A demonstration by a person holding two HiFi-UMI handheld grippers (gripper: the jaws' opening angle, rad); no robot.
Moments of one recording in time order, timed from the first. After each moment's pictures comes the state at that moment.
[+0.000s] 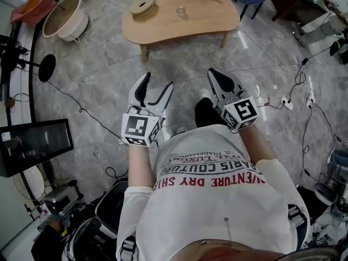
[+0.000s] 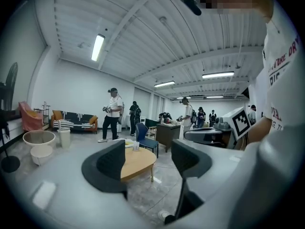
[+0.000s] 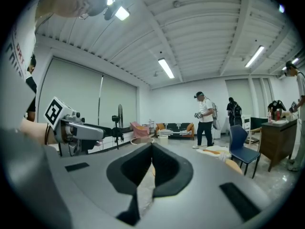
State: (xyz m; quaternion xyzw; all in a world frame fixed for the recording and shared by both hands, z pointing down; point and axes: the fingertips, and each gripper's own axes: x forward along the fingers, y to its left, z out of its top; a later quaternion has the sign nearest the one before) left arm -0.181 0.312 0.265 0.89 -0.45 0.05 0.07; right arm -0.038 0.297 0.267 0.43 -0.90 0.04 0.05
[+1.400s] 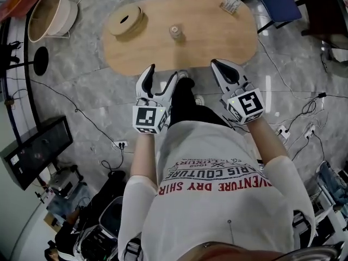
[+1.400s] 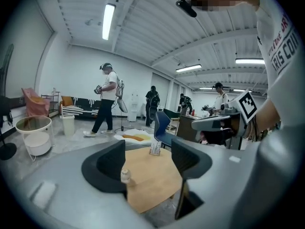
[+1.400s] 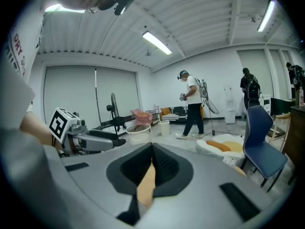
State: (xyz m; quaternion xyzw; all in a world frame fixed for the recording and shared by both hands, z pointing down) left arm -0.046 -0.140 0.406 0.83 -0.53 0.09 0.15; right arm 0.086 -0.171 0.377 0.33 -0.93 0.11 0.12
